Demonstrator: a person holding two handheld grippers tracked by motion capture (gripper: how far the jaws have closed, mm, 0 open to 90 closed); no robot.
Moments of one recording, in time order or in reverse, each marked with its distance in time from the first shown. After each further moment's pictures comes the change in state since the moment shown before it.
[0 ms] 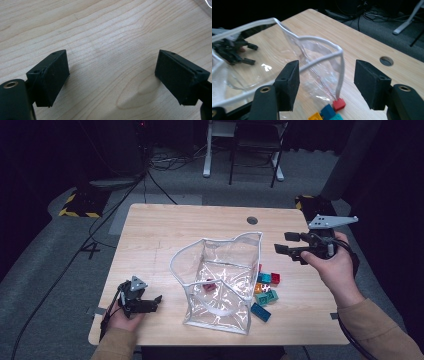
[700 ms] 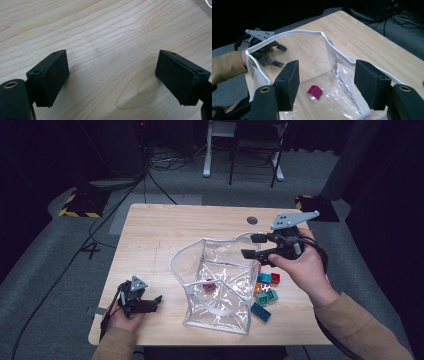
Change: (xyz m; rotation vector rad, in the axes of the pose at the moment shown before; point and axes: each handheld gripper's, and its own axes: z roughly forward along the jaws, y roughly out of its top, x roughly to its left) left arm 0.000 0.000 0.000 0.000 0.000 0.000; right arm 0.065 0.043 0.039 0.038 0.149 -0.102
